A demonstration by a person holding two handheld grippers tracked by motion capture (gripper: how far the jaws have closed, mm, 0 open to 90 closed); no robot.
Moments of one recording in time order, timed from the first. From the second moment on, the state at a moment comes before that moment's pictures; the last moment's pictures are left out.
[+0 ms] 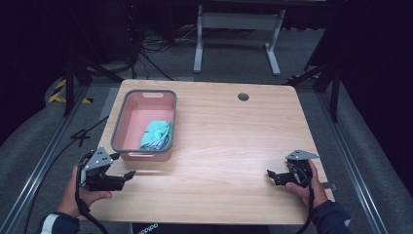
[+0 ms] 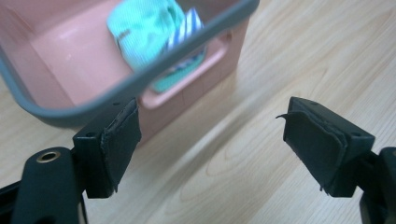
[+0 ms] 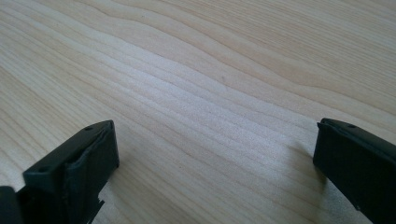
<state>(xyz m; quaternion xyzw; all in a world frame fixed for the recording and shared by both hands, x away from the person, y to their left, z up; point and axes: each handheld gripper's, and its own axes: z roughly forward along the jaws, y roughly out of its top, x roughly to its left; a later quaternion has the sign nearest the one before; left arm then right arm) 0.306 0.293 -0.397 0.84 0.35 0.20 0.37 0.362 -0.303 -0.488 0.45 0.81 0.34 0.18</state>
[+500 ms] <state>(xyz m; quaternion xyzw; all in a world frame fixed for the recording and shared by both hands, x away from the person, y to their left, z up) 0.388 0.254 -0.353 0.85 0.35 0.18 0.34 0.362 -0.303 -0.488 0.45 0.81 0.34 0.18</state>
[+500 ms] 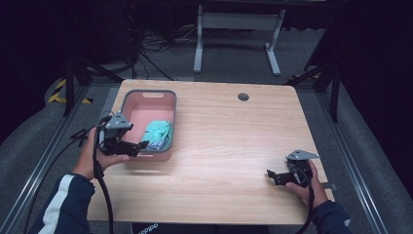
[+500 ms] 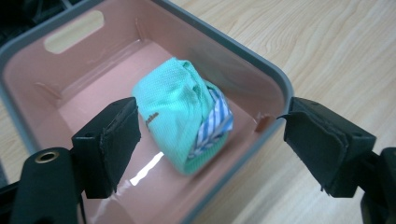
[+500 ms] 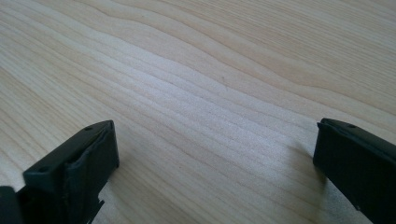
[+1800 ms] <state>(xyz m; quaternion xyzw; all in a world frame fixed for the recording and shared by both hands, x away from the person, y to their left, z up) 0.524 0.221 -0.435 0.89 0.45 0.01 0.12 0.361 -0.303 -0.488 0.45 0.81 0.34 0.18</state>
